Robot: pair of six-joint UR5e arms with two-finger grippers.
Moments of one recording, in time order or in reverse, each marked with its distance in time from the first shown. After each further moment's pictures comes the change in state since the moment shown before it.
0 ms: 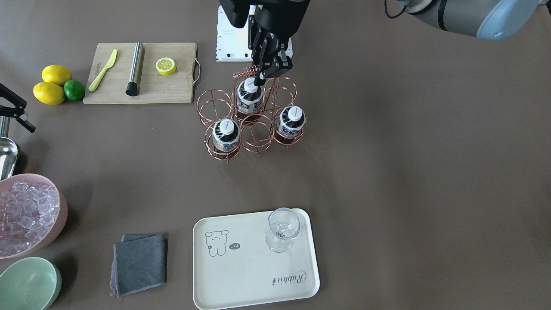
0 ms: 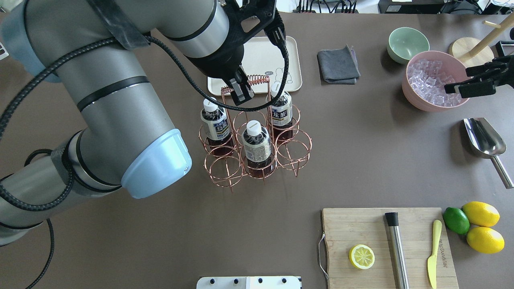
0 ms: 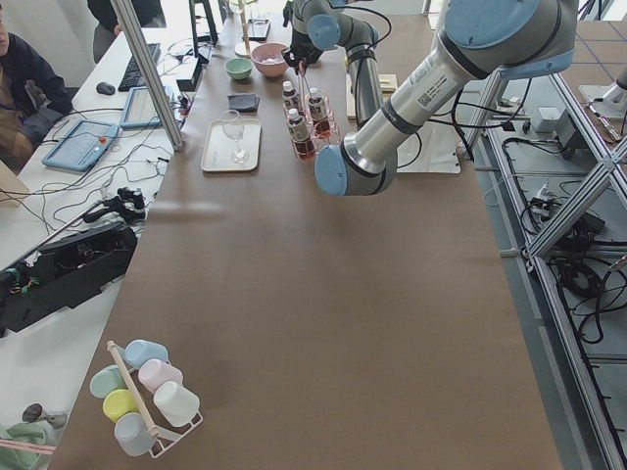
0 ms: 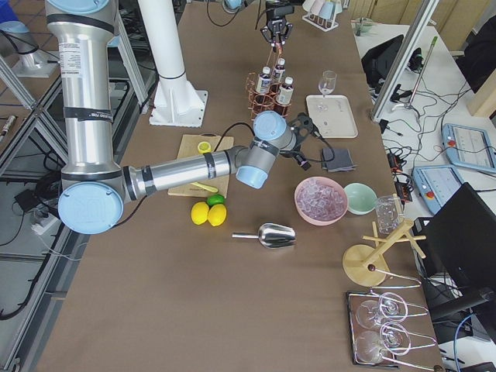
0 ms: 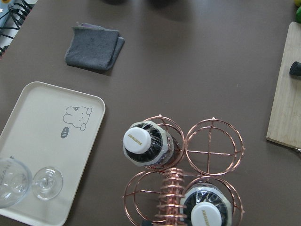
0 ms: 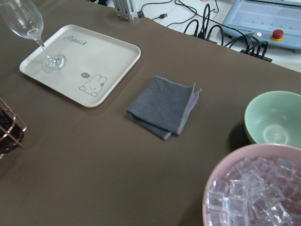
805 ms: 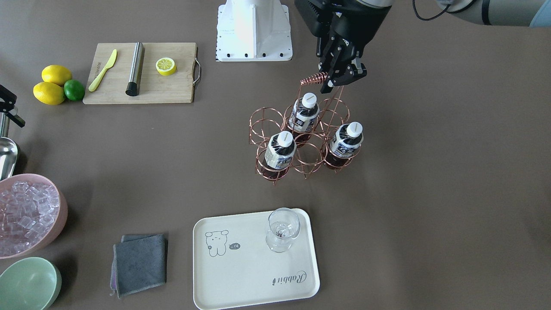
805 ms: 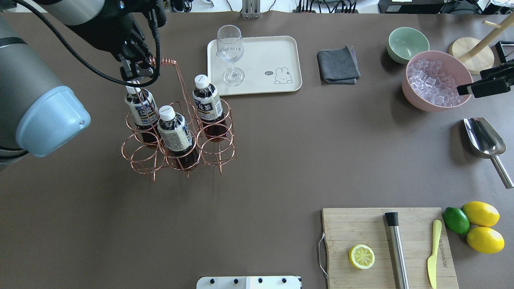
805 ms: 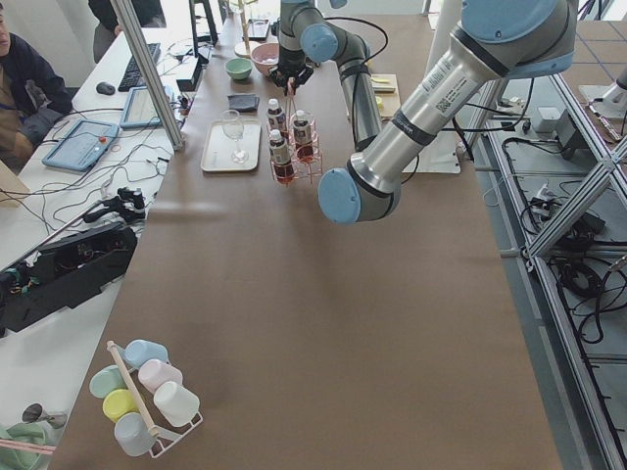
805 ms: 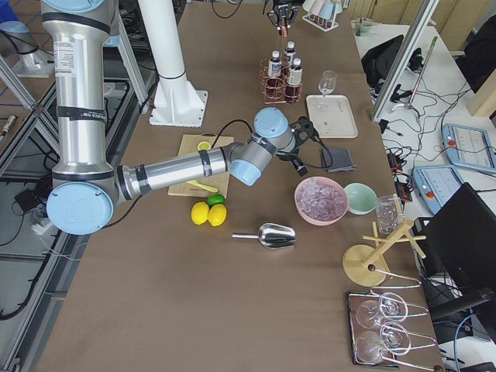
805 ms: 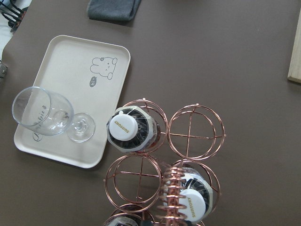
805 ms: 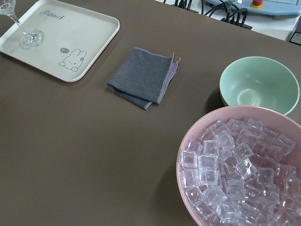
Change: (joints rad) left arm -0.149 0.165 -0.131 0.104 -0.098 0.184; right arm 0.049 -0.032 0.058 -0.196 0.051 -0.082
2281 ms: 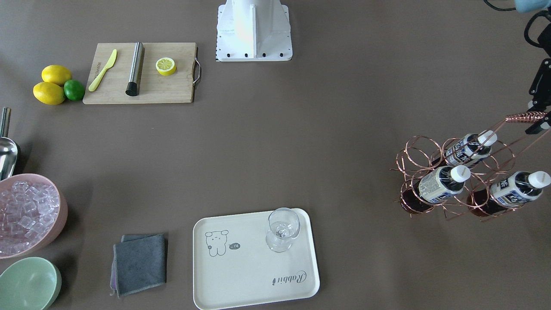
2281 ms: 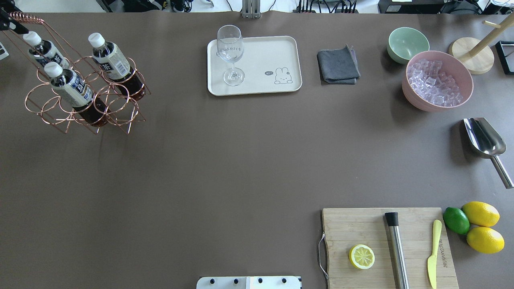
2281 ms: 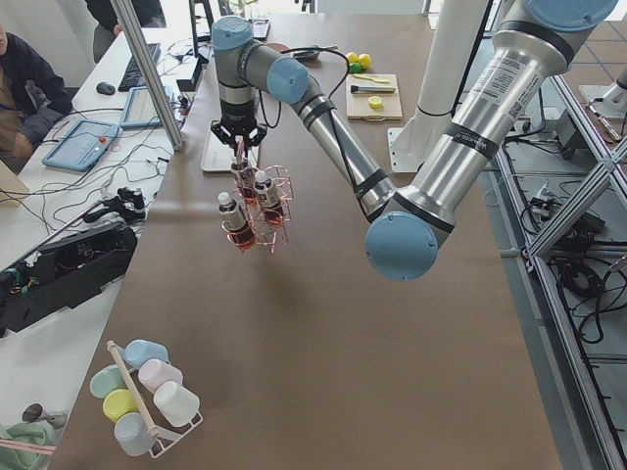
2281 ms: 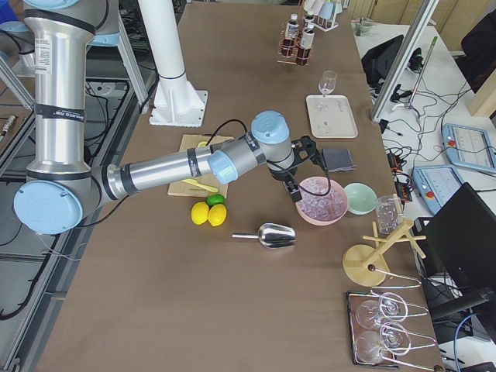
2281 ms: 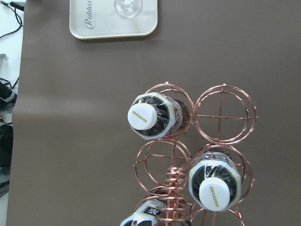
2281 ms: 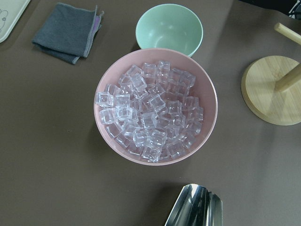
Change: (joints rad) left arm -0.435 0.282 0.063 0.064 -0.188 0.765; right arm 0.175 -0.060 0.086 -0.419 0.023 -0.264
